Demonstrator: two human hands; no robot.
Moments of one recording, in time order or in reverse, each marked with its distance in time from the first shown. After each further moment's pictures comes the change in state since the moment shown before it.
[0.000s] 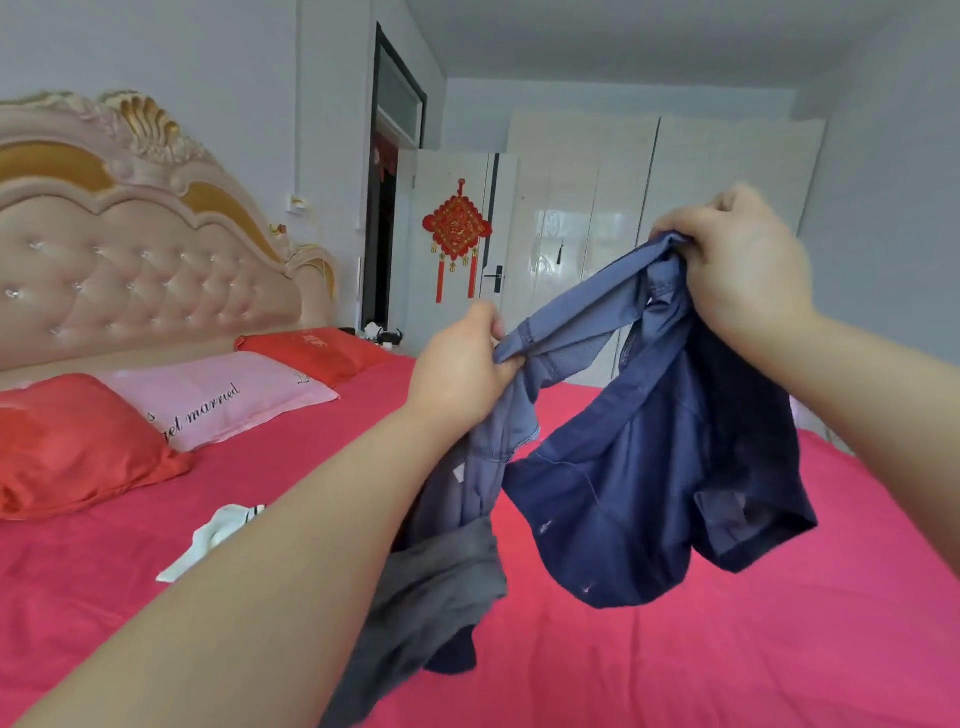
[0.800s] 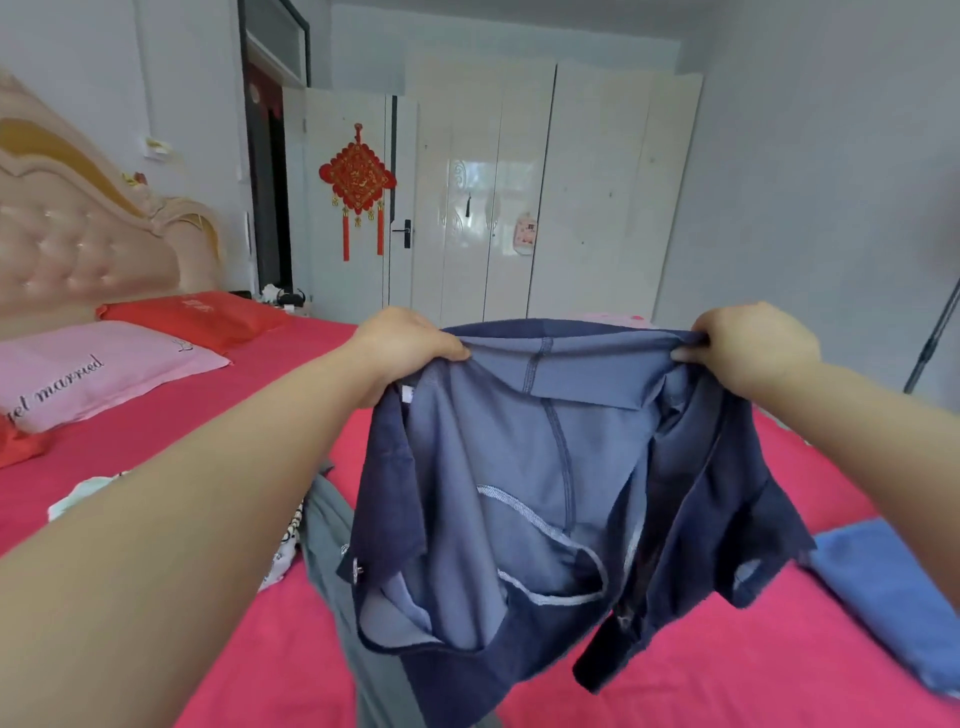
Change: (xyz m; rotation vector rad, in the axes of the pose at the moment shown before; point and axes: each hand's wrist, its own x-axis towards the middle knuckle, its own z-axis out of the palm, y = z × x) left_hand -0.043 0.095 0.037 -0.327 -0.448 -0.405; right_hand -0.110 0.161 -0.079 -0.482 -0.528 0.304
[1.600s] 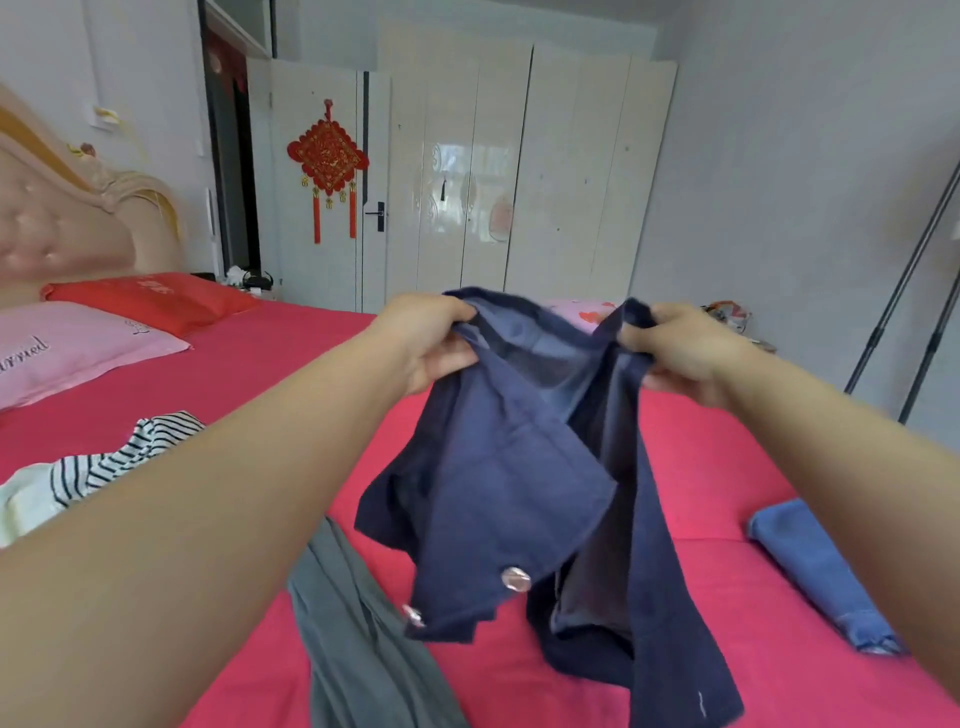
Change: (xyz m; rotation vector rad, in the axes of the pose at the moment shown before) left_hand -0.018 0.039 0.060 -0.788 -0.087 -0.139; right_hand -0.026 -0.008 0.004 1.205 -0.333 0.184
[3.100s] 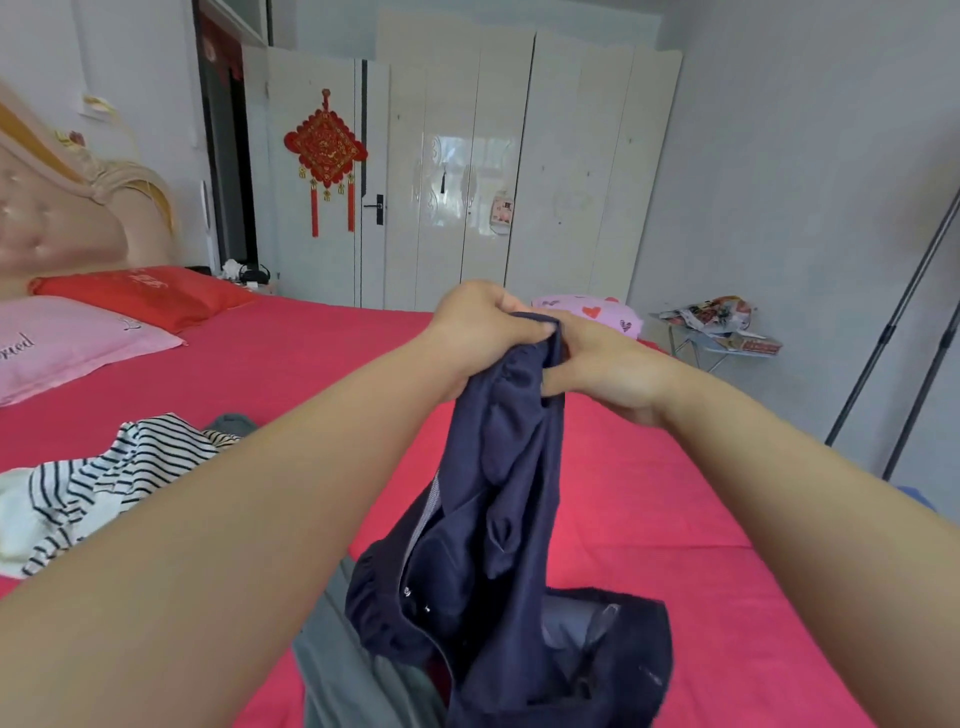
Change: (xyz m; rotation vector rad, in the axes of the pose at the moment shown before) left_hand 0.025 -0.013 0.017 0.483 -0.157 0.254; right_hand 0.025 0.002 0.057 0.002 -0.504 -0.264
